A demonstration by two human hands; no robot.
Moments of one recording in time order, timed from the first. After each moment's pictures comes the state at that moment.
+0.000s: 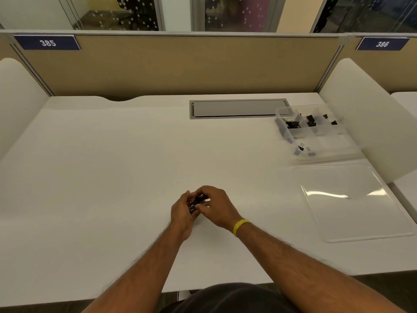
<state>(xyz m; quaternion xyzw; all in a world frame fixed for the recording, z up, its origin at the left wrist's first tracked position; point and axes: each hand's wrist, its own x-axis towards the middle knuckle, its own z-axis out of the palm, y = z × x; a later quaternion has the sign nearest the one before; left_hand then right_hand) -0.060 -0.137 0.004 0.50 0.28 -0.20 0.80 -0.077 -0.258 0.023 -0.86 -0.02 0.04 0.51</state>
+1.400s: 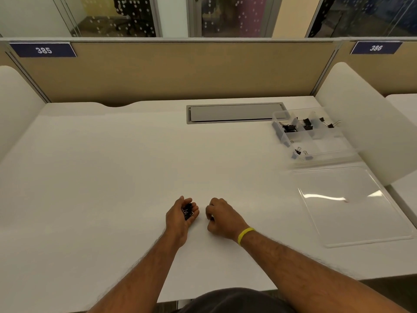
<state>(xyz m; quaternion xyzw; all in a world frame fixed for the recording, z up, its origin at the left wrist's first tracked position) -0.056 -0.135 0.008 0.48 0.30 -0.18 0.80 -0.081 -0.286 -0.007 -0.97 -0.09 0.09 0.22</state>
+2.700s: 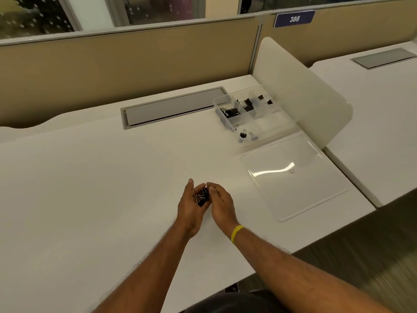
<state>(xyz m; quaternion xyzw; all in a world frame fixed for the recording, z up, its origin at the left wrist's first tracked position) -0.064 -0.280 0.031 0.52 0.16 -0.36 0.76 -0.111 -0.361 0.010 -0.66 0.32 -0.12 0.67</state>
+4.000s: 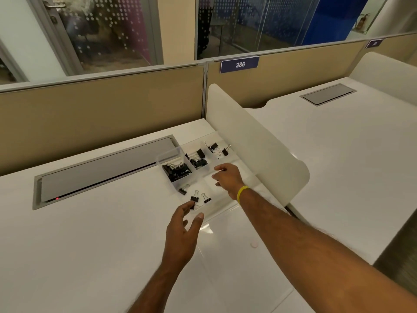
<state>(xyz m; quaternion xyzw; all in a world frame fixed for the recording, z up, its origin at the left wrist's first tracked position) 0.013 -0.482 0.046 0.76 -0.17 -0.20 0.59 0.049 -0.694 0.058 -0.66 0.43 -0.11 0.61</state>
